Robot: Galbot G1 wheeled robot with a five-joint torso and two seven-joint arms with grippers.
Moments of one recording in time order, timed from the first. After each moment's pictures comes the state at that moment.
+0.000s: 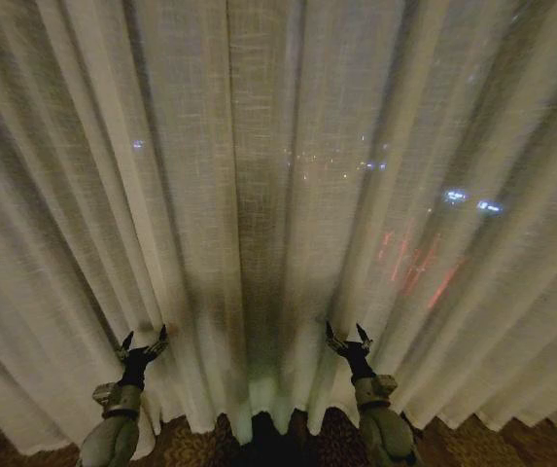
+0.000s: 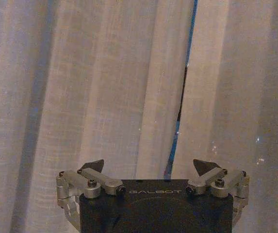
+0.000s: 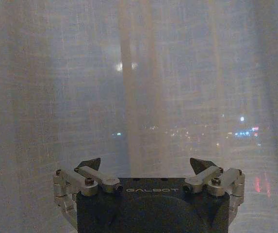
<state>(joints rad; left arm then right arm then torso) 1.38 -1.24 -0.67 -1.76 -0.49 -0.17 -0.05 -1.33 1.39 0.52 1.80 0.27 0.13 0.04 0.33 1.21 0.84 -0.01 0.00</state>
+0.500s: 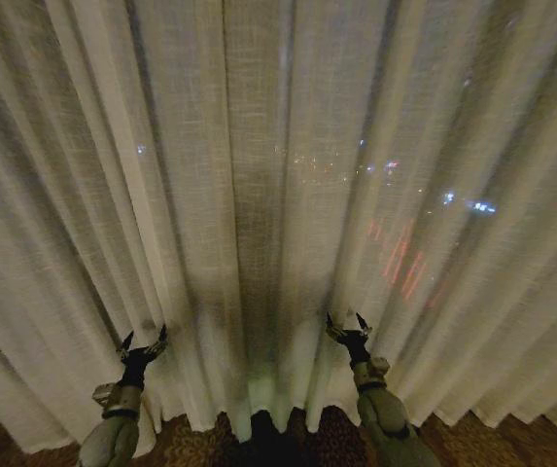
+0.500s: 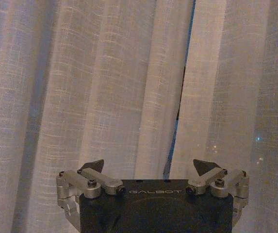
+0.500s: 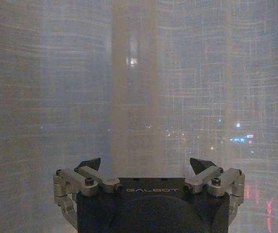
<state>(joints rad) 1.38 -1.24 -0.67 -1.76 -0.49 -0.17 -0.05 -1.16 1.34 0.48 1.65 0.24 0.10 0.07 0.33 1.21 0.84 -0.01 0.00</state>
